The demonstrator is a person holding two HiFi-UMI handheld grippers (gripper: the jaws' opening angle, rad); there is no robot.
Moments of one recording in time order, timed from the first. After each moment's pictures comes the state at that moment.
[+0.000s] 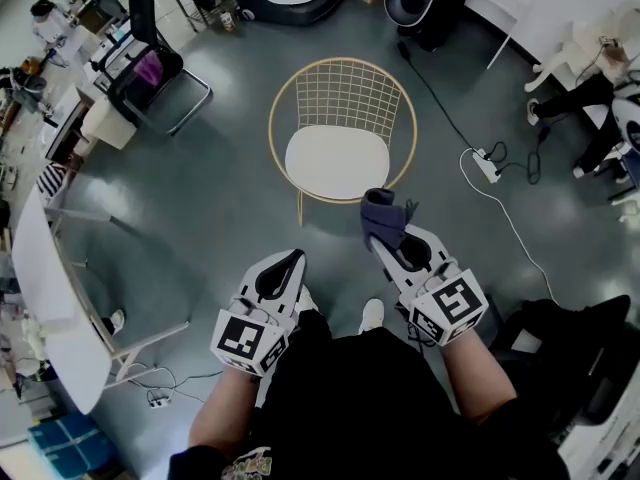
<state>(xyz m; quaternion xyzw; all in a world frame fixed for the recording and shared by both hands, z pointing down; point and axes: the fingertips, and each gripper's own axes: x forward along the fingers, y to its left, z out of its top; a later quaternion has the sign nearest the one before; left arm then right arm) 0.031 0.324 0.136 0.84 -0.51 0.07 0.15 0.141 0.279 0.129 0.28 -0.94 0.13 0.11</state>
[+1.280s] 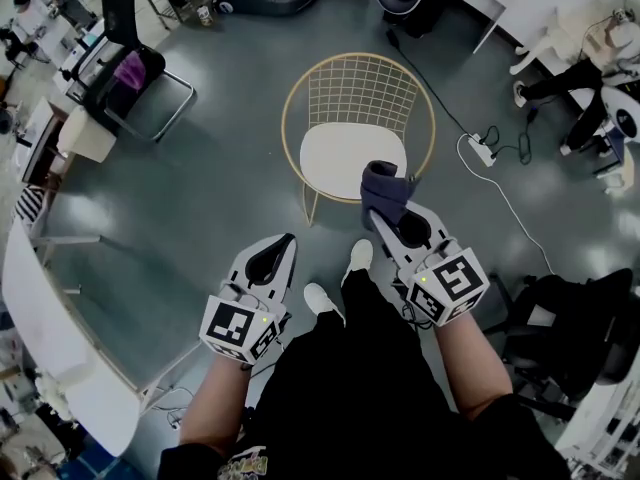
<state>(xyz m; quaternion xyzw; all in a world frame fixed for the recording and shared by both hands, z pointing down) -0.135 0.263 0.158 0.87 -0.46 0.06 0.16 -0.009 0.215 0.143 0.36 -0.92 0.14 0.11</state>
